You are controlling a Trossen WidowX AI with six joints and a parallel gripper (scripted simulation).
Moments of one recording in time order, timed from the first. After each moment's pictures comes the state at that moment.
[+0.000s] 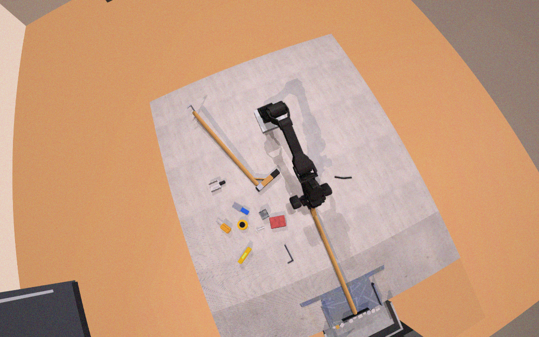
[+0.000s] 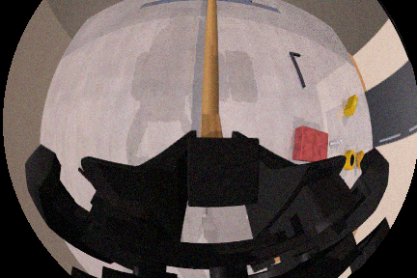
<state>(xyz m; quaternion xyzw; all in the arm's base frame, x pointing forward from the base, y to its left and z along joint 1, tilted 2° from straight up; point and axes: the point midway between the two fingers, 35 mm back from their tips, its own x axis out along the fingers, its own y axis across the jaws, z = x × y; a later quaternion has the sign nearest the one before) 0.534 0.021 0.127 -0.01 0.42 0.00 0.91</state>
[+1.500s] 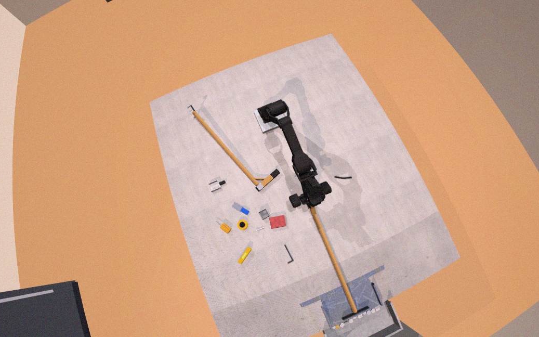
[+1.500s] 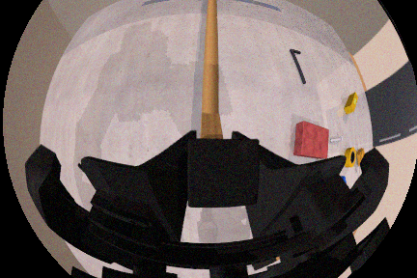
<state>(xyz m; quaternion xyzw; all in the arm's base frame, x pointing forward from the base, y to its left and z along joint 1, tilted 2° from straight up) 0.527 0.022 0.124 -0.01 0.42 0.00 0.91</state>
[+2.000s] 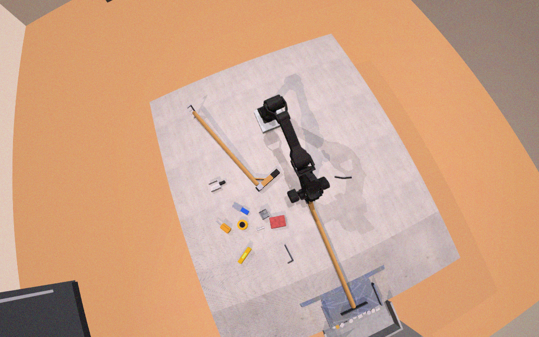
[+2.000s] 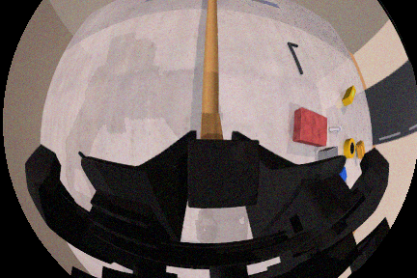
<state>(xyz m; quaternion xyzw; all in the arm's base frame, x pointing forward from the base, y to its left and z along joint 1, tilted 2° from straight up) 0.504 0.023 0.125 -0.01 0.43 0.00 0.90</state>
